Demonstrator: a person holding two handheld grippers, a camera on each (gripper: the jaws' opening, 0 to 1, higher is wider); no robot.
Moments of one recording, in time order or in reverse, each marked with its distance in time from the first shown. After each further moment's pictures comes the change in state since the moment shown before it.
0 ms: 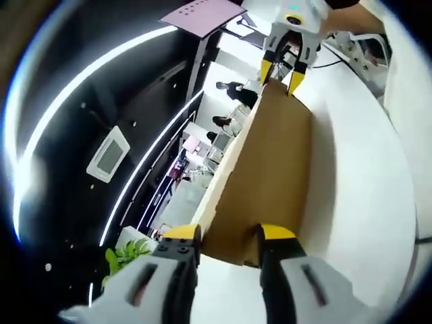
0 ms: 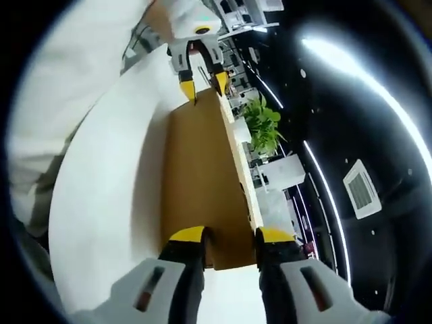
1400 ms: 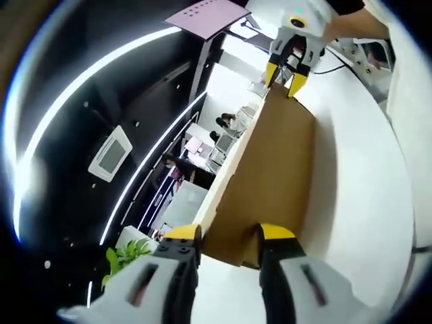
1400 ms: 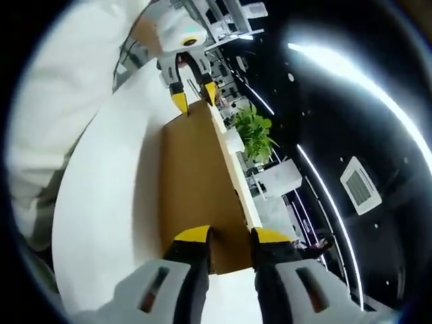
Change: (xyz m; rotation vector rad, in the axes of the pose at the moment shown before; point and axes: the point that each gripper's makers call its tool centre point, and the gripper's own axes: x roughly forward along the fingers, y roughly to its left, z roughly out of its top) left arm -0.003 0.002 0.007 -0.012 -0.012 0.013; right arm 0.000 -0.002 0.012 0.085 -0.093 -0.036
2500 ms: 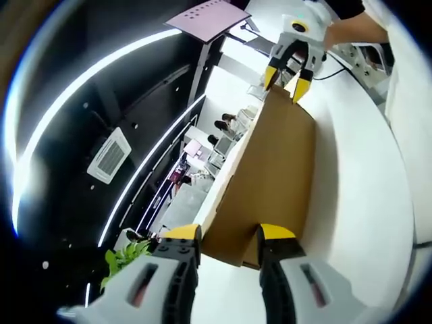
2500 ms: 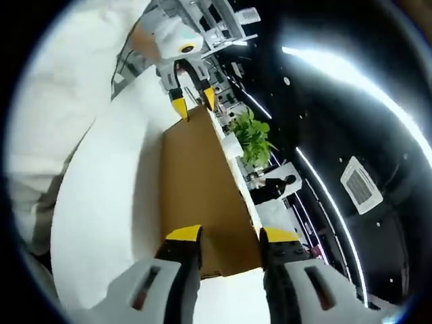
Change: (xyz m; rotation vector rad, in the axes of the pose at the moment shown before) left arm -0.001 0.006 0.001 -0.007 -0.025 -0.008; right arm 0.001 -0.003 0.003 -0.029 0.022 0.001
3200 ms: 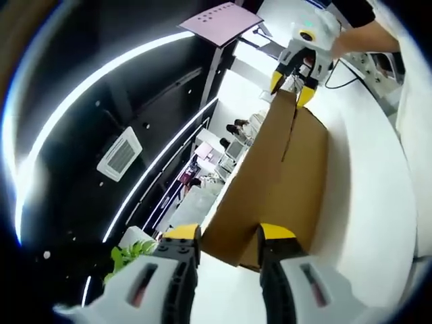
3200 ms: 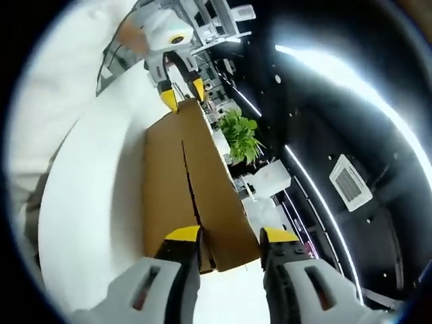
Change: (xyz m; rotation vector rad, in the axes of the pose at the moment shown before) left arm -0.004 0.015 0.006 -0.044 -0.029 0.091; right arm -0.004 -0.021 -0.013 0.075 -0.030 -0.094
